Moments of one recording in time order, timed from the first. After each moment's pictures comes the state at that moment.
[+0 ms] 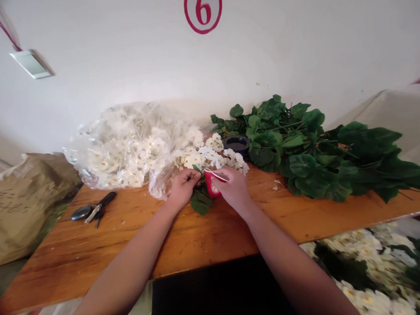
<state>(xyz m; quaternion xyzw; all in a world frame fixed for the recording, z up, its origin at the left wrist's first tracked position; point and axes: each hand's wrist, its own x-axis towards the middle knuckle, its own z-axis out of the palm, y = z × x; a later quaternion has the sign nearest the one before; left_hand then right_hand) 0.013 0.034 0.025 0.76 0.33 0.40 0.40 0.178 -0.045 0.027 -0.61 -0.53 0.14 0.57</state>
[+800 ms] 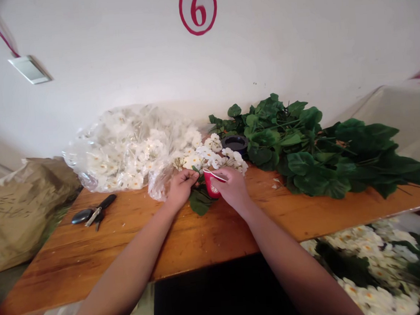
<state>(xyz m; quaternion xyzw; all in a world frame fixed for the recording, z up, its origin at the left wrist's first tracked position) 0.014 0.034 0.027 0.70 0.34 0.41 0.47 0.178 -0.047 0.030 -0.62 -0.54 0.13 0.56</state>
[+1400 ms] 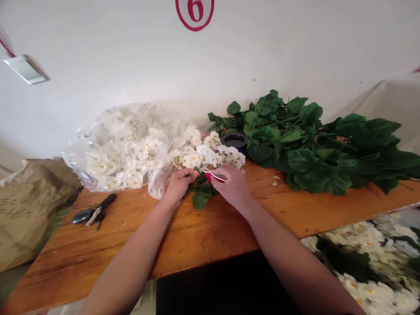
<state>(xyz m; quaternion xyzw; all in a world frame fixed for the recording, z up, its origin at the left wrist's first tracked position) 0.015 0.048 0.022 0.63 0.36 0.39 0.57 0.182 -0.049 0.030 -0.59 -0.61 0.03 0.53</state>
